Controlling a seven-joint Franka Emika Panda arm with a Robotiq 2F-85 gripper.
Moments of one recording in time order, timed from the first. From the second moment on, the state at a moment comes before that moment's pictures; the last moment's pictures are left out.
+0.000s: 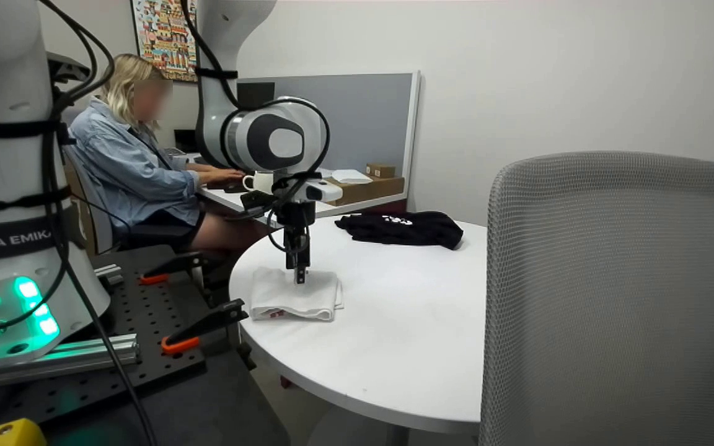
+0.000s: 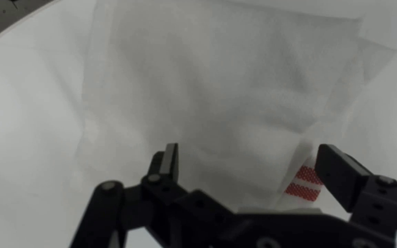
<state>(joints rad) 0.21 0.41 -0.14 -2.67 -0.23 3.02 0.59</state>
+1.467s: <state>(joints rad) 0.14 0.52 -0.04 -2.72 0.15 3.23 0.39</state>
